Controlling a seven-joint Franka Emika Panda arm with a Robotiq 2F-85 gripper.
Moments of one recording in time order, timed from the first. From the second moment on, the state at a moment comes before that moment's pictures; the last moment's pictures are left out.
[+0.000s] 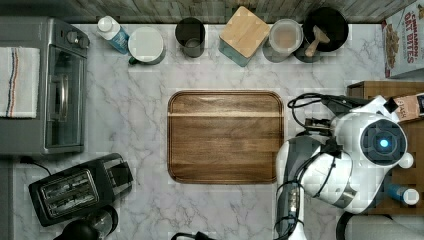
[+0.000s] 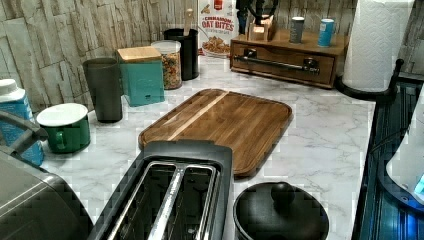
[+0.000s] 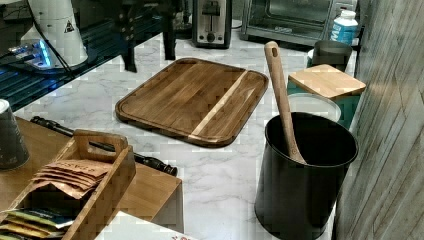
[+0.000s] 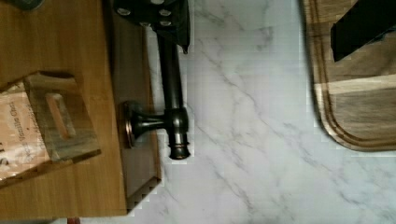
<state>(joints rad) -0.29 0.04 -0.17 -2.14 -0.12 0.77 -1.04</state>
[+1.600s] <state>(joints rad) -0.35 0.21 -0.26 -2.27 -0.22 1.00 -1.03</state>
